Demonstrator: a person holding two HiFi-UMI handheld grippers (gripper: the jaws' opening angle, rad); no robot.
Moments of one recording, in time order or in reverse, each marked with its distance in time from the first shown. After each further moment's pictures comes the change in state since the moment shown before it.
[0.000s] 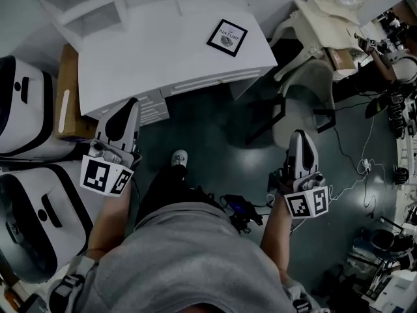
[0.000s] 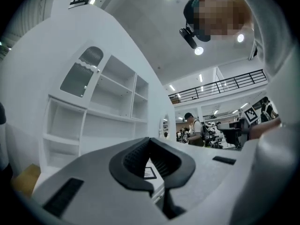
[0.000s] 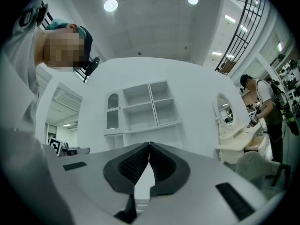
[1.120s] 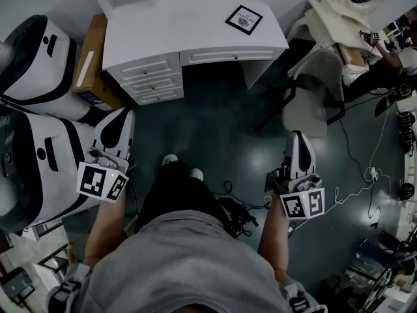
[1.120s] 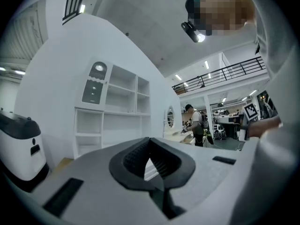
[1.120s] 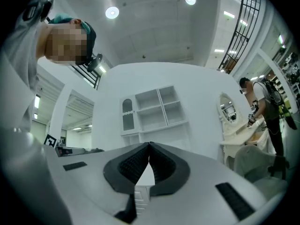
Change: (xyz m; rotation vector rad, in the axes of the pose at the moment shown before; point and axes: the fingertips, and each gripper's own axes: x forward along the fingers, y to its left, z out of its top) left arm -0.194 -0.099 0.005 0.065 0.113 0.148; right arm -0.151 0.066 -0.006 0.021 -0.009 0.095
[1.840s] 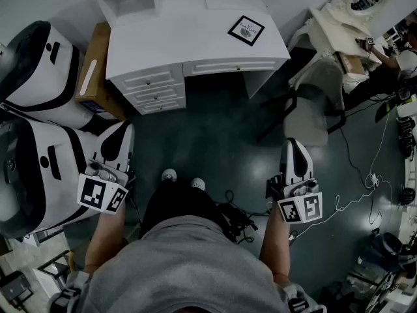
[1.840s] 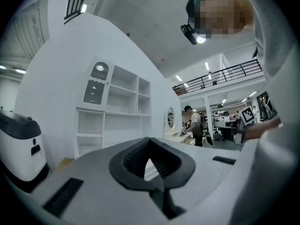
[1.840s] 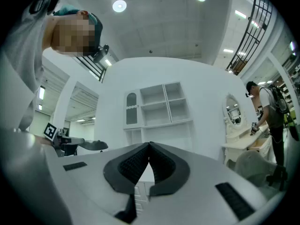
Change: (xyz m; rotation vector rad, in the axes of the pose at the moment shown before) left arm -0.012 0.011 0.001 -0.014 -0.003 -0.001; right arm 0.015 0.011 -0.014 -0.084 0.053 0.042
